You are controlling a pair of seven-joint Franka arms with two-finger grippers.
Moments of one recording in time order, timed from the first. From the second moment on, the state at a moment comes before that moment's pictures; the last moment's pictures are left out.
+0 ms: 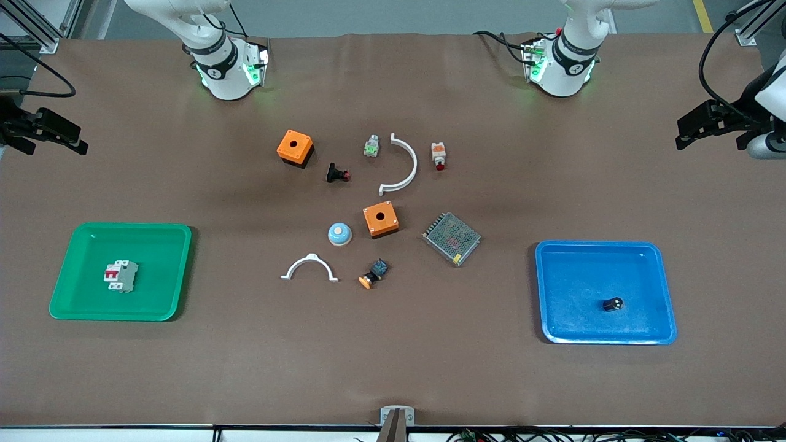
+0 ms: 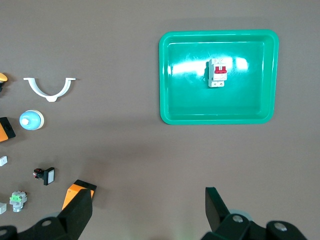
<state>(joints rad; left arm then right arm) -0.04 0.01 -0.03 -1.47 0.03 1.43 -0.02 0.02 -0.09 -0.10 -1.66 0.02 1.54 -0.05</state>
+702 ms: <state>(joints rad) -0.02 0.16 -0.02 -1.46 0.03 1.55 -0.02 0.02 -0.09 -0.10 -1.63 0.02 1.53 -0.05</state>
